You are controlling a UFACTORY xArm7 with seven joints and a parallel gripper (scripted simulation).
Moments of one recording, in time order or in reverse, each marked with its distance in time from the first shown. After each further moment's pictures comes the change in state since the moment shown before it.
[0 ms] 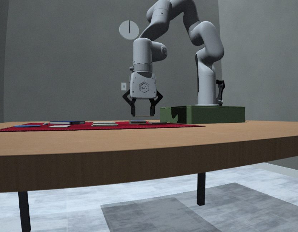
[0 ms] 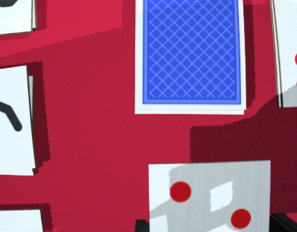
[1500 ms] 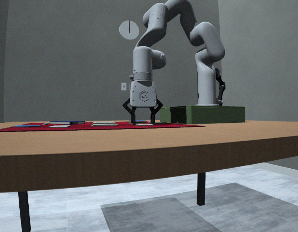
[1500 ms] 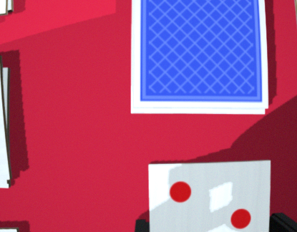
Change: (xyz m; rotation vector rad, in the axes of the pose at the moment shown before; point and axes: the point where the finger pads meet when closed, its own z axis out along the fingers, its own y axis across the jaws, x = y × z) arm 0.000 0.000 0.033 -0.003 -0.001 0.000
